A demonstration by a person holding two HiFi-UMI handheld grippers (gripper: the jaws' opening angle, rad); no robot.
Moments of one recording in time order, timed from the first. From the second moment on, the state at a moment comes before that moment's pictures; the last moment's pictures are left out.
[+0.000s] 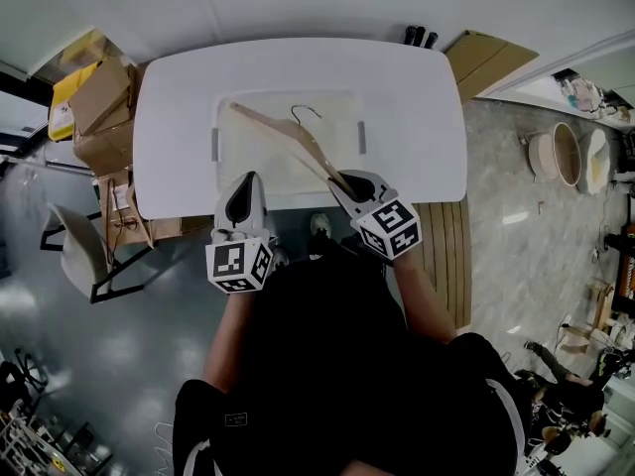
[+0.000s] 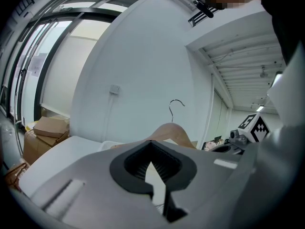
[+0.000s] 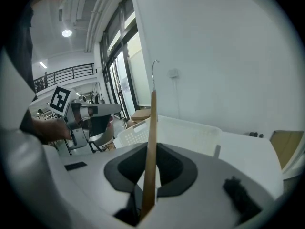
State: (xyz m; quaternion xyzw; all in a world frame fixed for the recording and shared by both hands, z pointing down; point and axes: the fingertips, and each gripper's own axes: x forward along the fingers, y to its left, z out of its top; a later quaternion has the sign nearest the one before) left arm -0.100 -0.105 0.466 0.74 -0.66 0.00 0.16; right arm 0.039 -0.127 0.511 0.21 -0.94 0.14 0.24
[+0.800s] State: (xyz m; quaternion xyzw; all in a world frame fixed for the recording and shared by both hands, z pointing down) left arm -0.107 -0.119 0.471 0.73 -0.66 0.00 0.17; right arm 0.019 -0.146 0.540 0.19 -0.92 0.16 0.31
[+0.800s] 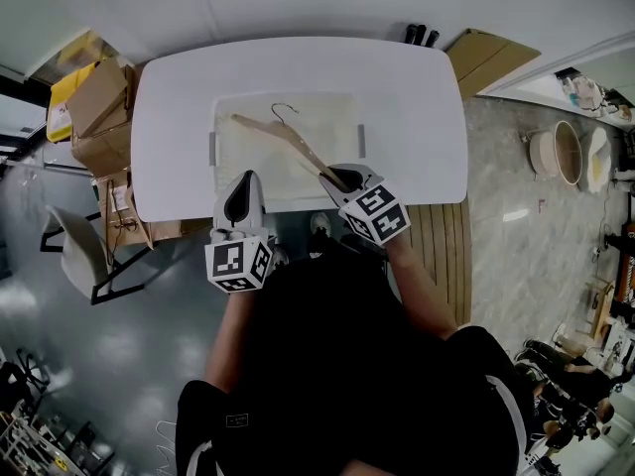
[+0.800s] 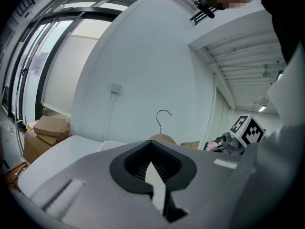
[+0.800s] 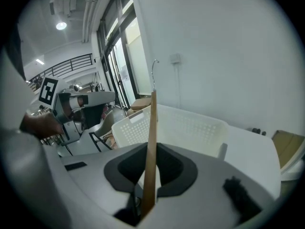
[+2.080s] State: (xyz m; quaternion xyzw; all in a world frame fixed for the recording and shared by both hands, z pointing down) left arm -0.112 -0.136 0.482 0.73 -0.66 0.01 0.18; right arm 0.010 -0.164 0.574 0.17 -0.89 0.18 0.37
